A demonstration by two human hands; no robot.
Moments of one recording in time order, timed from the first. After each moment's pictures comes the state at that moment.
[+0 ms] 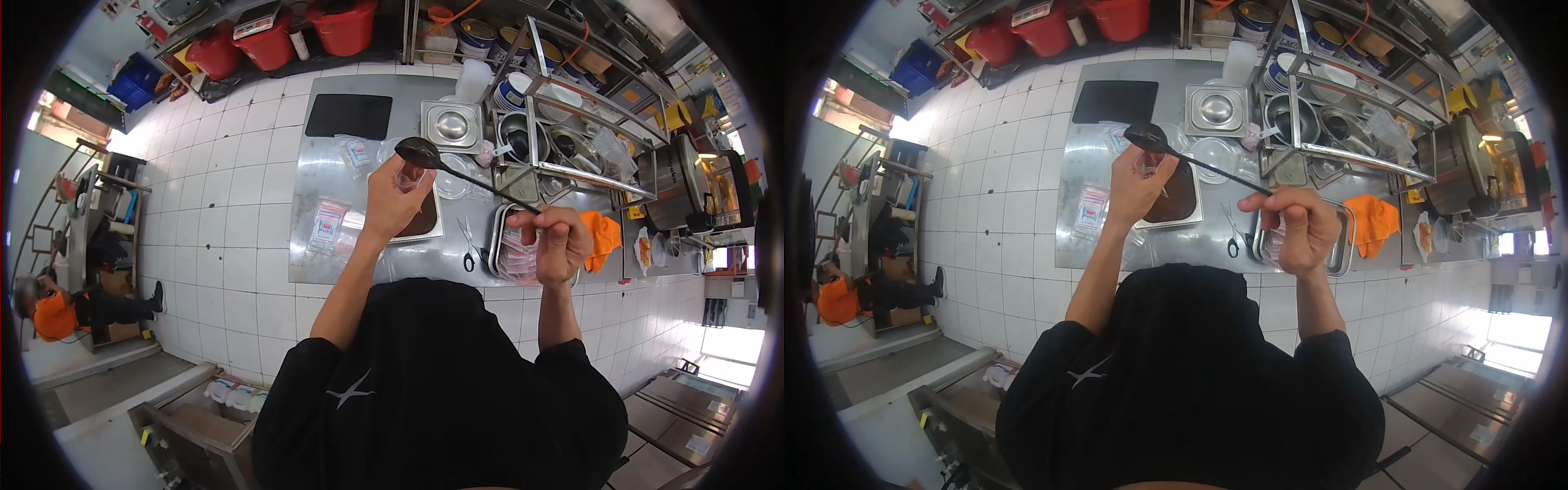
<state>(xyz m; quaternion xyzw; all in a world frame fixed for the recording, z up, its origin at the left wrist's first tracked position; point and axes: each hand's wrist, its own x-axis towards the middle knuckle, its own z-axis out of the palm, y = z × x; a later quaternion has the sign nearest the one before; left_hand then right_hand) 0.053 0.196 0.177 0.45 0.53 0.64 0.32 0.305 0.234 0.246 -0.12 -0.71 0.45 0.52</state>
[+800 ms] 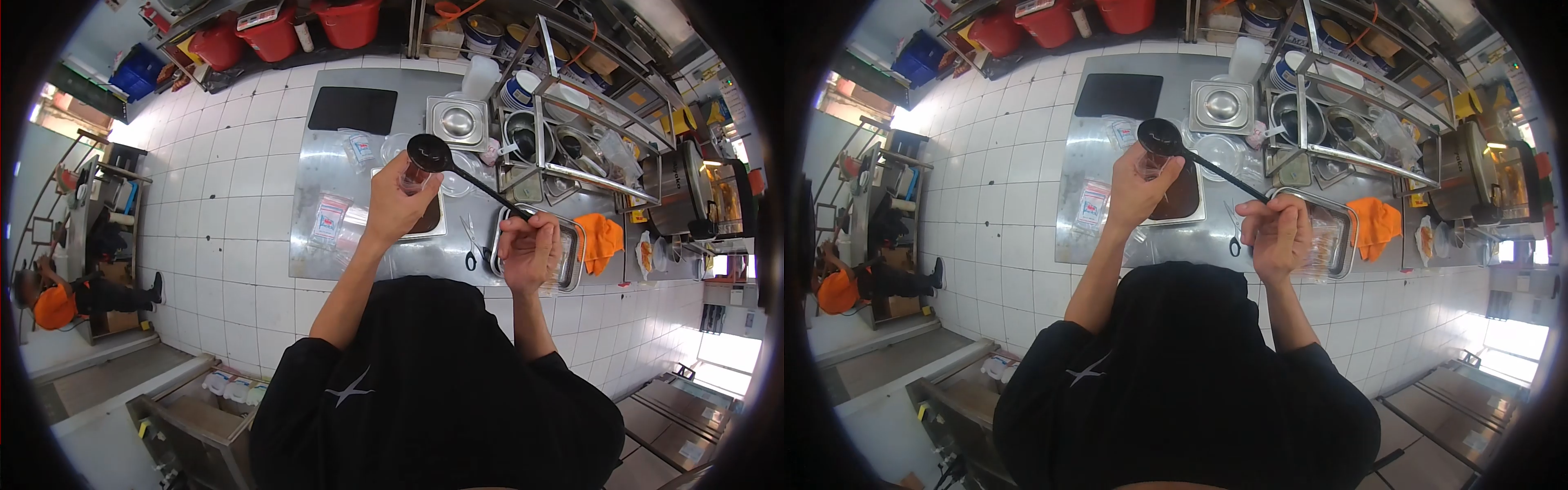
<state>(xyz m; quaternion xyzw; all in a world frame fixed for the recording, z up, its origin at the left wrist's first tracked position) 0.057 0.189 0.187 0.44 0.53 0.64 0.34 0.286 0.212 0.187 -0.17 -0.53 0.59 0.59</state>
